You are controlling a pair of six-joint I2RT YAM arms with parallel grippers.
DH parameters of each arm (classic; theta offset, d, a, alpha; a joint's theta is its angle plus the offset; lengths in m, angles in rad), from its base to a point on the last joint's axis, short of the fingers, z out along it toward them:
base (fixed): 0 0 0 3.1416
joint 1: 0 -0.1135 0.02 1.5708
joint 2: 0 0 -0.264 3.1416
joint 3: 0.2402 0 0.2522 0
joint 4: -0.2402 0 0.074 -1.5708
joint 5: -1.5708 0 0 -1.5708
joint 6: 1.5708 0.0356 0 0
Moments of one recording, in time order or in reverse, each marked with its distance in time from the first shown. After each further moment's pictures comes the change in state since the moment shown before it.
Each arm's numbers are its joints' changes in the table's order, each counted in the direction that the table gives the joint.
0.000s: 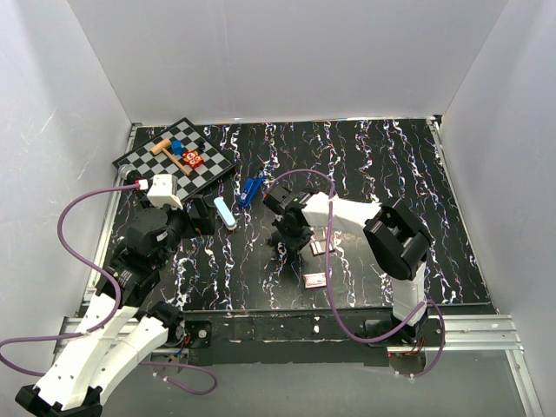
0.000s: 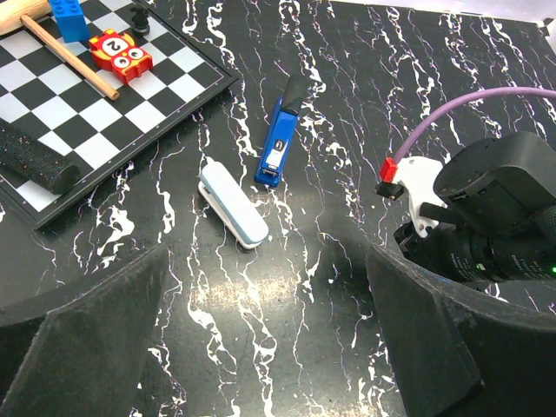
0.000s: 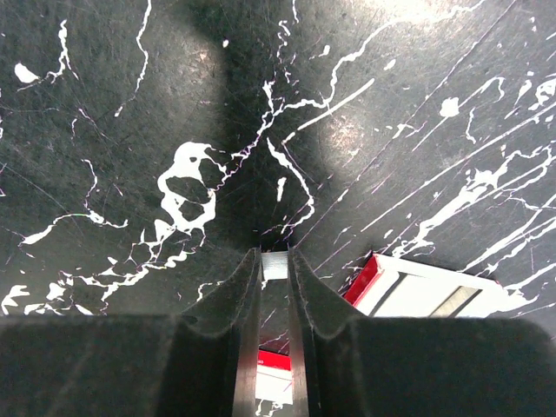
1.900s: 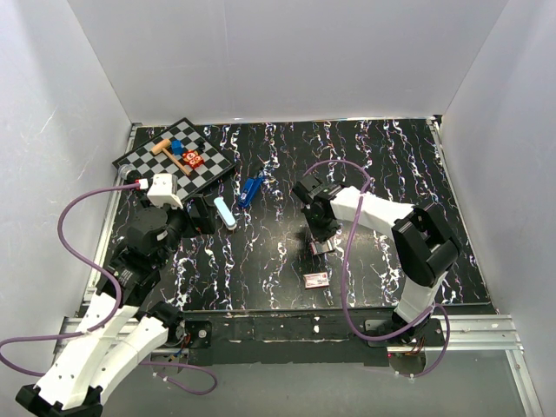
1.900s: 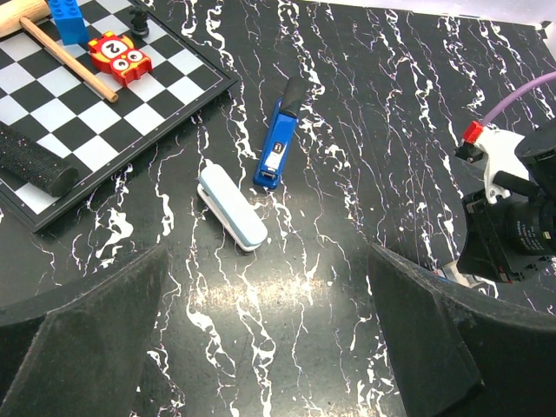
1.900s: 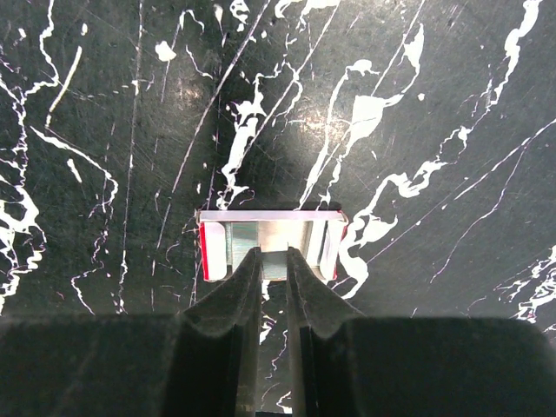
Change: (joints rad) left arm -0.005 0.003 0.000 0.008 -0.004 0.000; right arm 0.164 -0.163 -0.141 -0.012 -0.098 0.072
